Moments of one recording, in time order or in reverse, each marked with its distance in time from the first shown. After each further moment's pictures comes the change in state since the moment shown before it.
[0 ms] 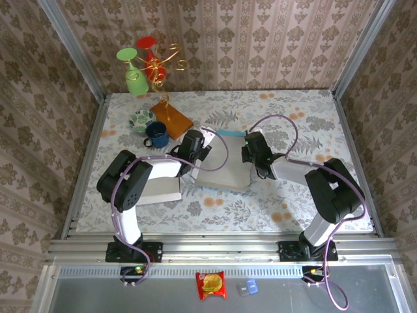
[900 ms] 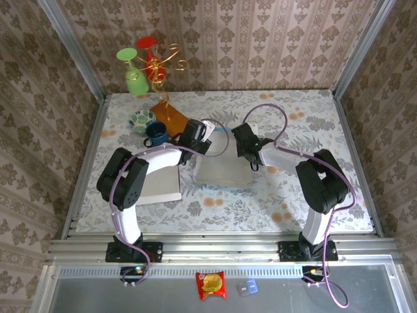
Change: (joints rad) left arm 0.039 0.009 0.222 -0.415 0.108 -0.127; right arm 0.034 0.119 0.288 -0.410 0.125 0.132
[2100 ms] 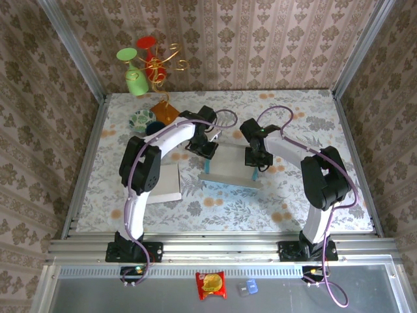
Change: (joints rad) left arm -0.001 0.286 0.583 -0.944 0.329 -0.198; right arm -0.089 0.024 0.137 -0.544 -0.328 0.163
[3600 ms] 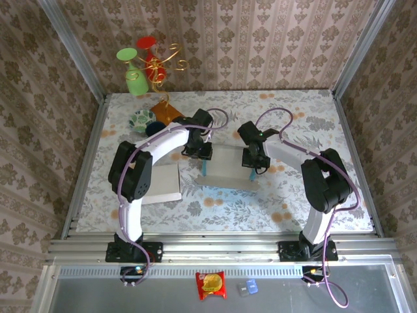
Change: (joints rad) left arm -0.003 -0.150 -0.183 0.124 -0.051 -0.269; right arm 0.033 -0.030 -0.052 0.076 -0.003 0.075
